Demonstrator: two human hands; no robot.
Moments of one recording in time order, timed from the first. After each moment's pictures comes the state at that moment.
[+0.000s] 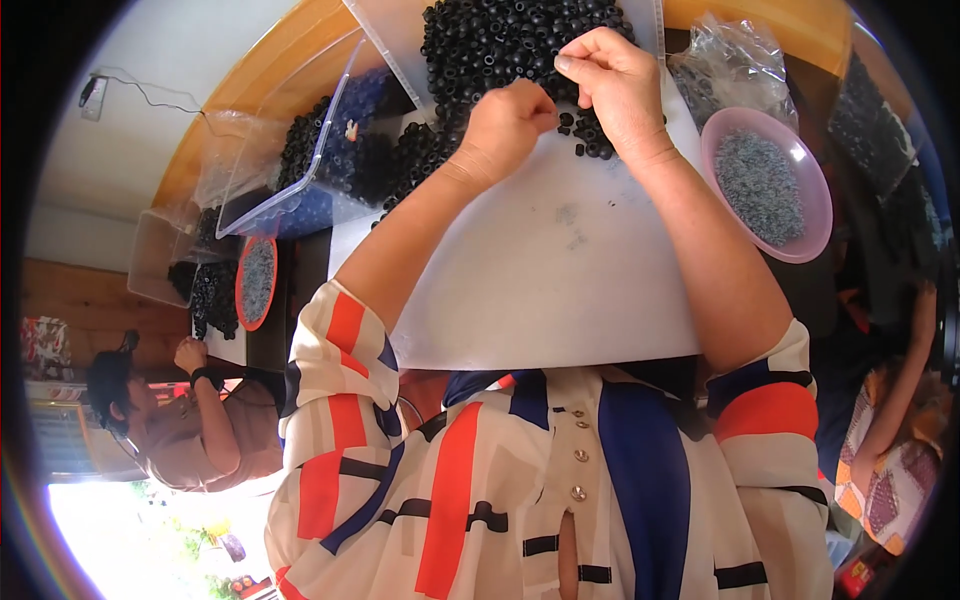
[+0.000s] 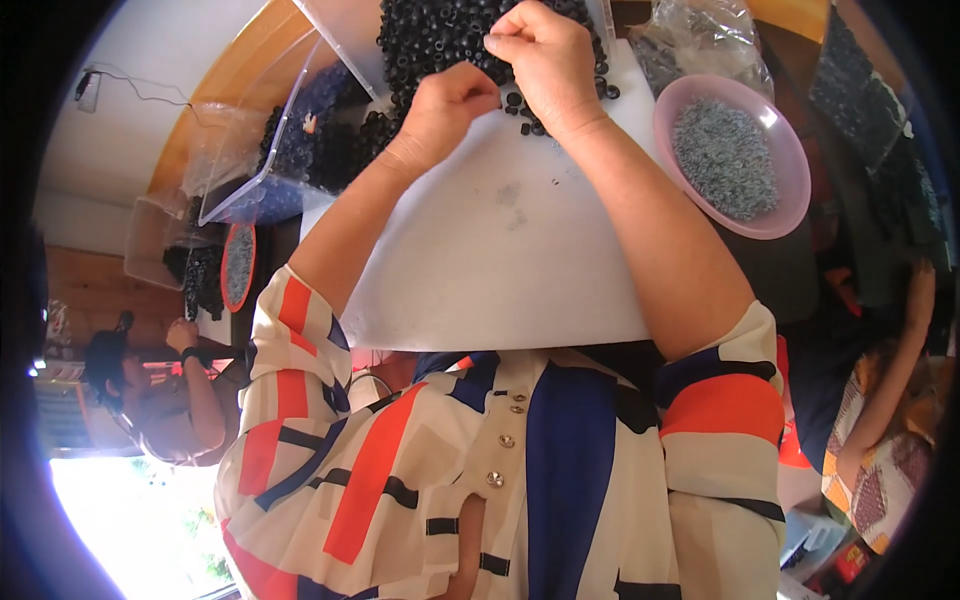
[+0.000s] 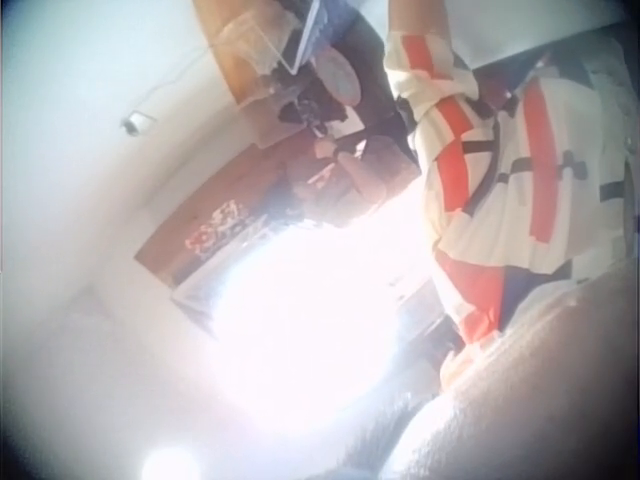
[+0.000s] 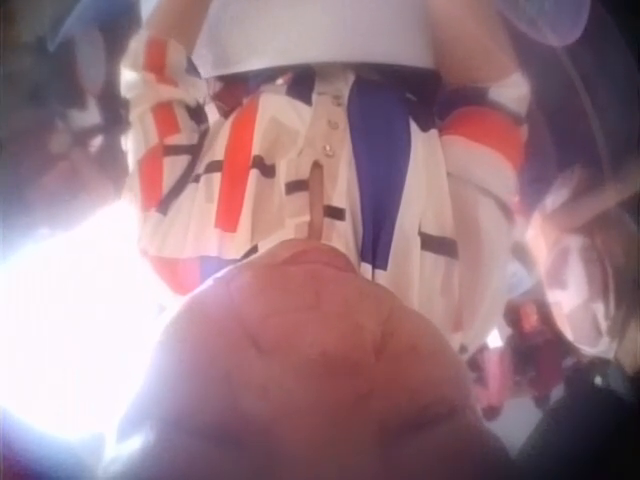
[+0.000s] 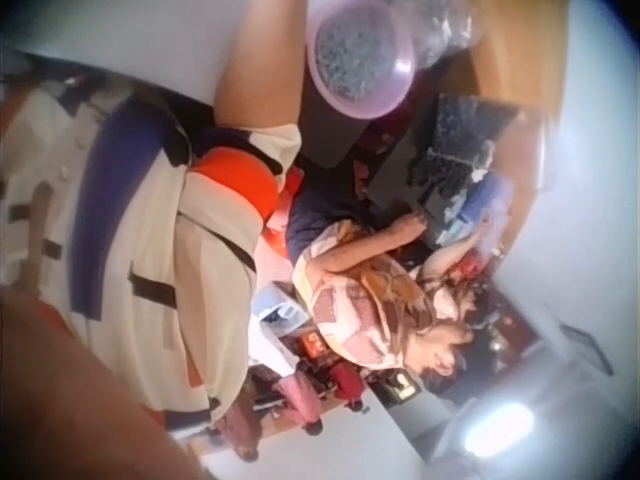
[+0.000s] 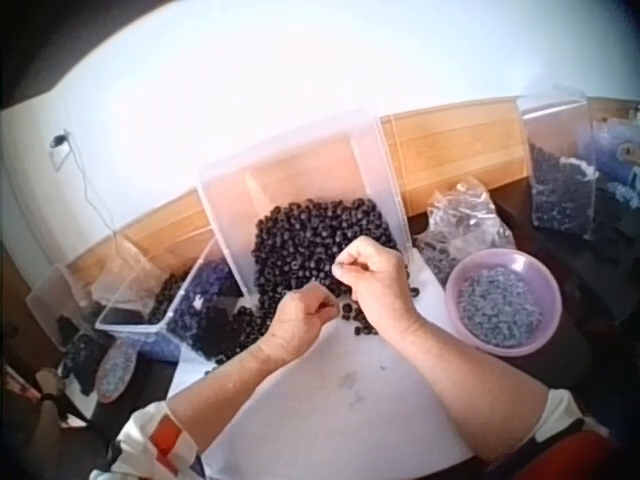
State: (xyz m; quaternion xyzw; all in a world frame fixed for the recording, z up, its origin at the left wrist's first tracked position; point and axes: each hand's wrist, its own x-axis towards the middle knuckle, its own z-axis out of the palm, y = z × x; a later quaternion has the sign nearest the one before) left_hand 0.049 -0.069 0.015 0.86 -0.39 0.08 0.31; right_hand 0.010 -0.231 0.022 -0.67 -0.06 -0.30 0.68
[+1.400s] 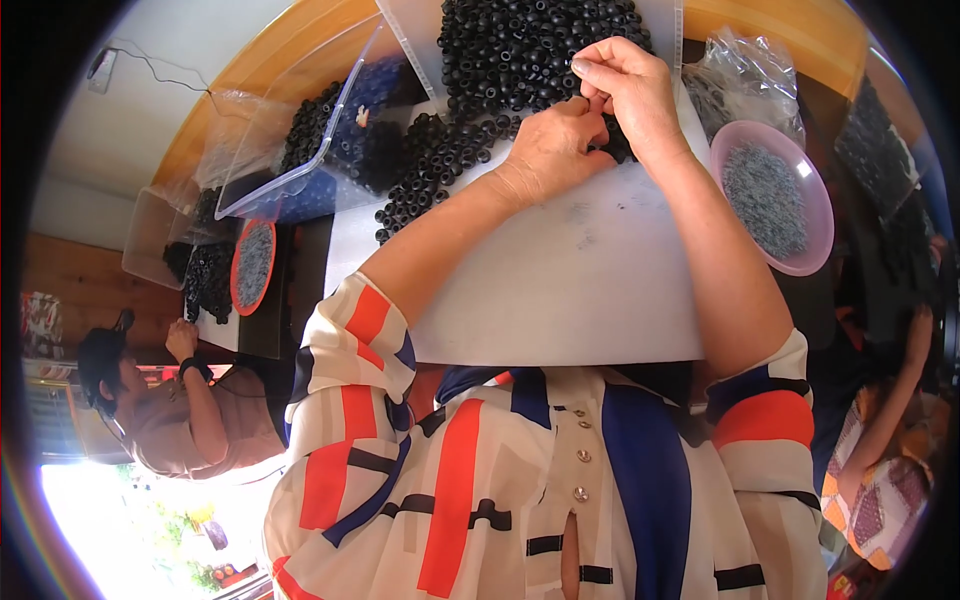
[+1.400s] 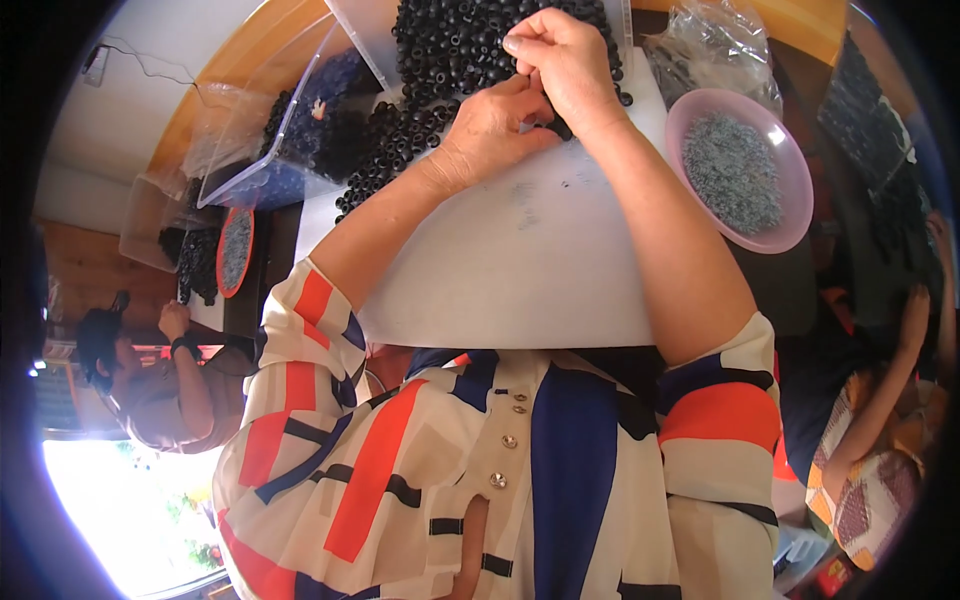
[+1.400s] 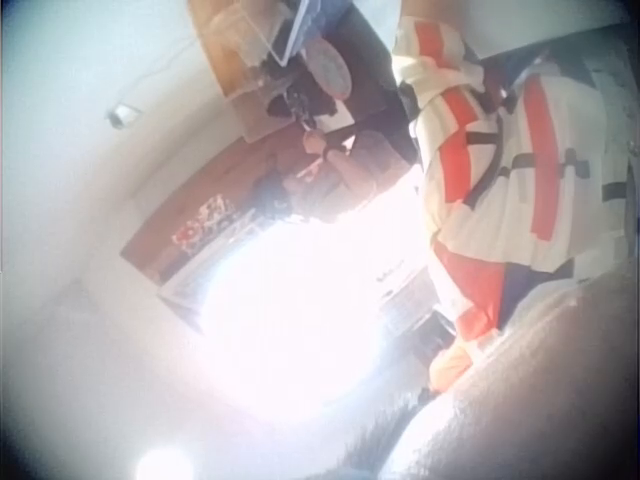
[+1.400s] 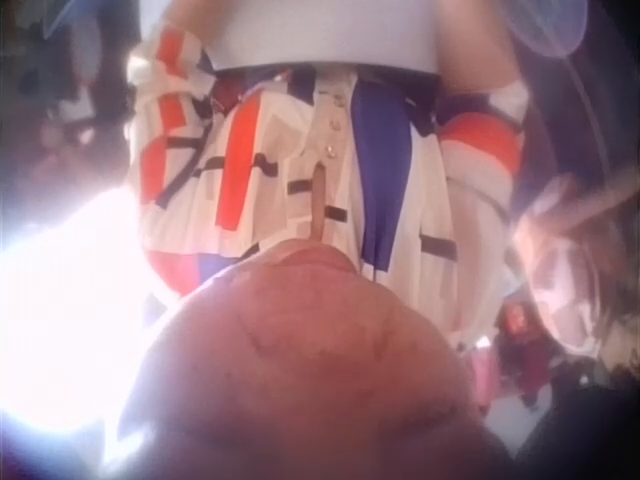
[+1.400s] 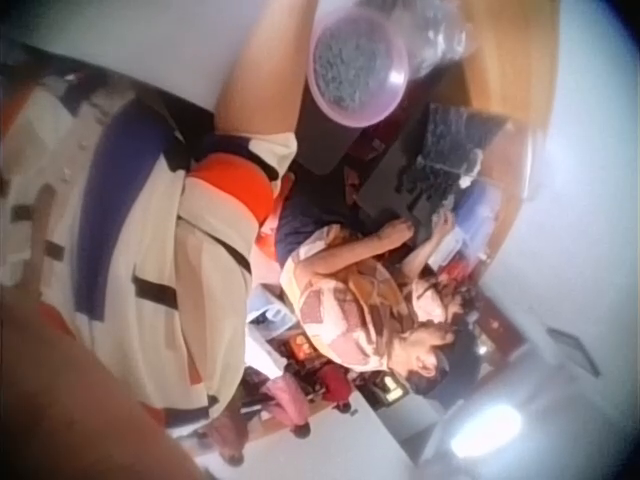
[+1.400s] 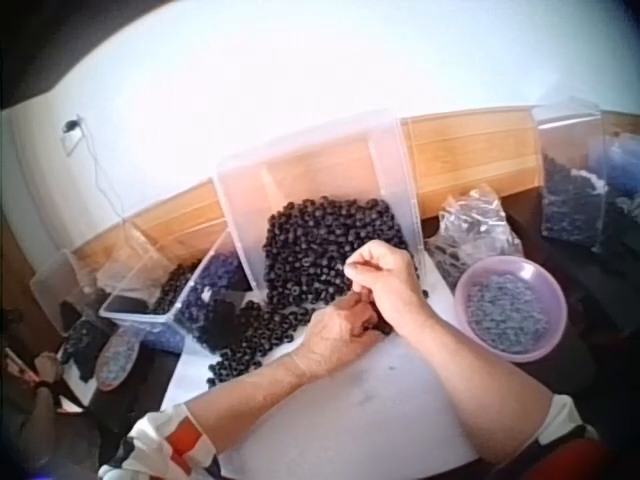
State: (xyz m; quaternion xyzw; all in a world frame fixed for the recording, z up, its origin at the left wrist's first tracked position) left_hand 0.017 -0.093 0.006 0.86 -0.43 0.09 0.27; right_hand 0.015 -0.241 0.019 -0.68 -0.05 -0.18 0.71
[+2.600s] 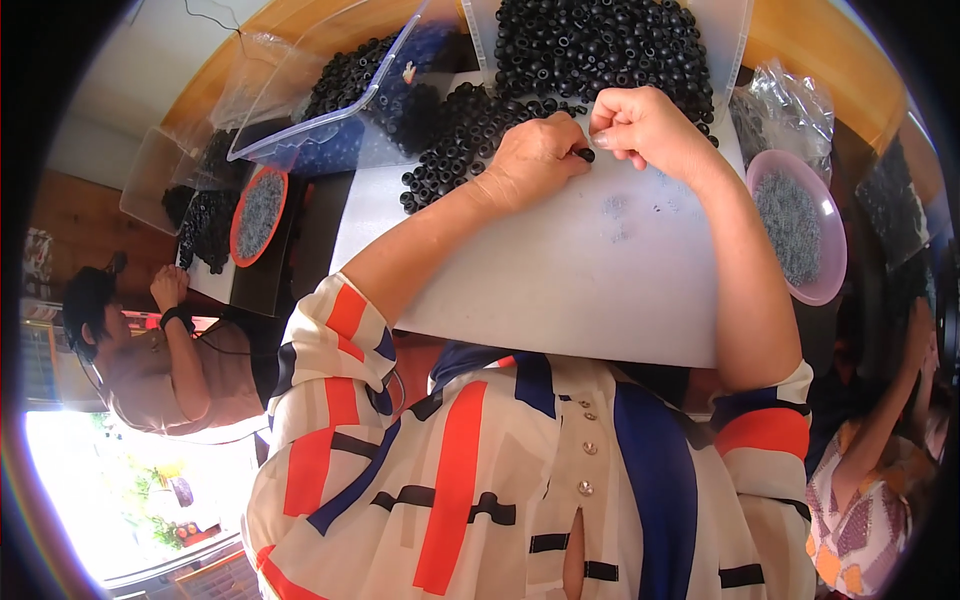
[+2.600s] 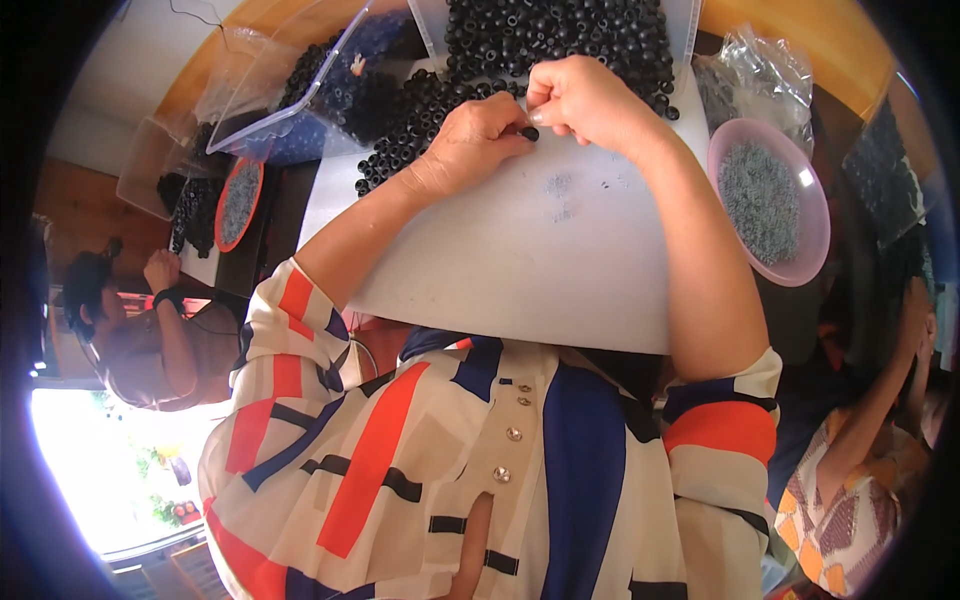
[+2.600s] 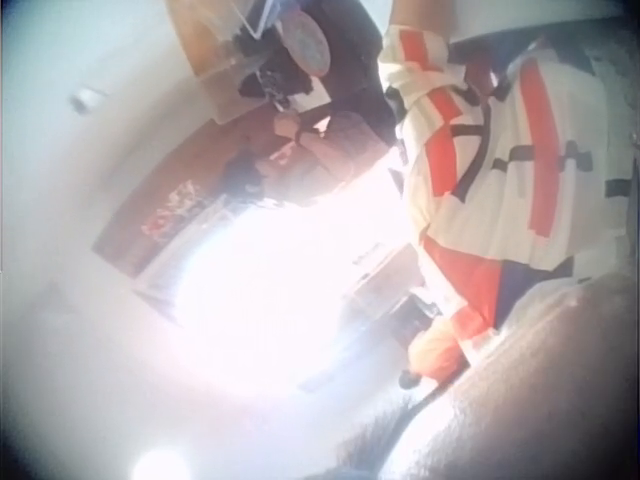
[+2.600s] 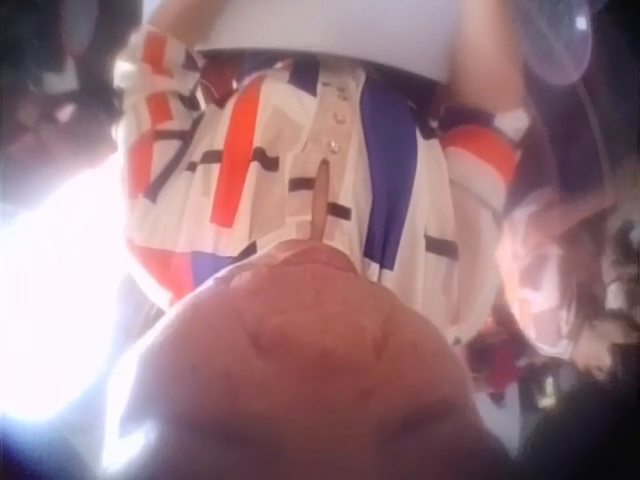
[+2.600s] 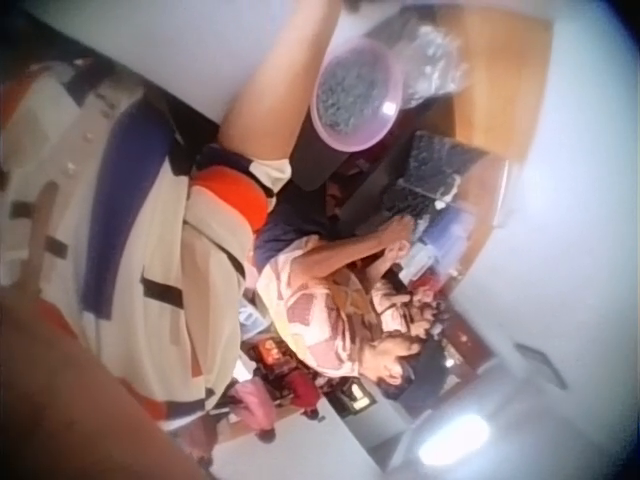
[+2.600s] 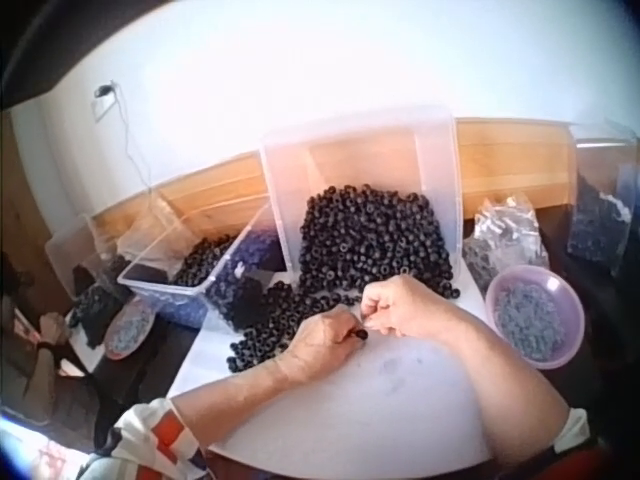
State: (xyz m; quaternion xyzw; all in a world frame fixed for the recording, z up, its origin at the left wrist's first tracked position) left_hand 0.004 -0.025 -0.004 0.88 -0.35 0.06 0.31; right_hand -0.003 -0.224 0.035 -0.84 -0.19 0.09 0.50
